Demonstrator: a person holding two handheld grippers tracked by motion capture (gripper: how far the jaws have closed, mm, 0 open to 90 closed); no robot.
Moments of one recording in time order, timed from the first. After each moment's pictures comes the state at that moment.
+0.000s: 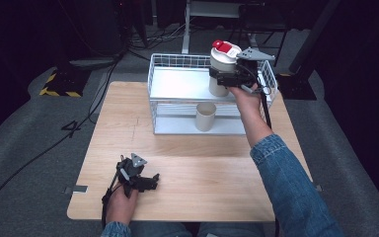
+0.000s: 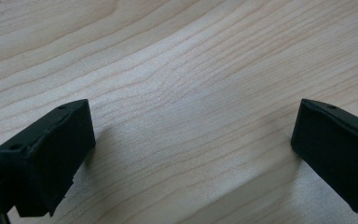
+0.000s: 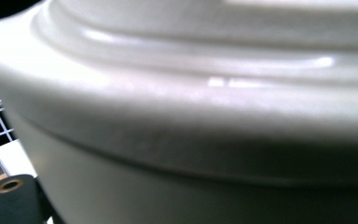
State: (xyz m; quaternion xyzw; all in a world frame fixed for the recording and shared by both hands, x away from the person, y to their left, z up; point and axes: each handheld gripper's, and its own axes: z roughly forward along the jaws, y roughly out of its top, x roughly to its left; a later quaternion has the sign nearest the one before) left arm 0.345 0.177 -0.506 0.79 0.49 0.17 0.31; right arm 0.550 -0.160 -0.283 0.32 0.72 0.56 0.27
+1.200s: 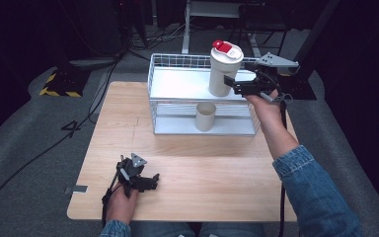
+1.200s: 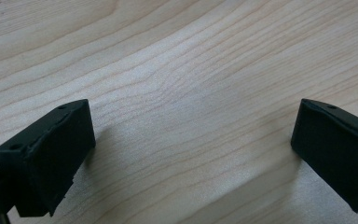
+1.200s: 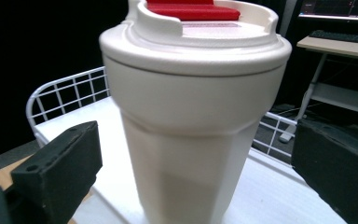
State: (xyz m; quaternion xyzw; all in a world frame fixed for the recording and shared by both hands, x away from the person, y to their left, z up) left arm 0.345 0.177 -0.506 0.79 0.49 0.17 0.31; right arm 0.509 -0.202 -0.269 0.31 0.72 0.56 0.26
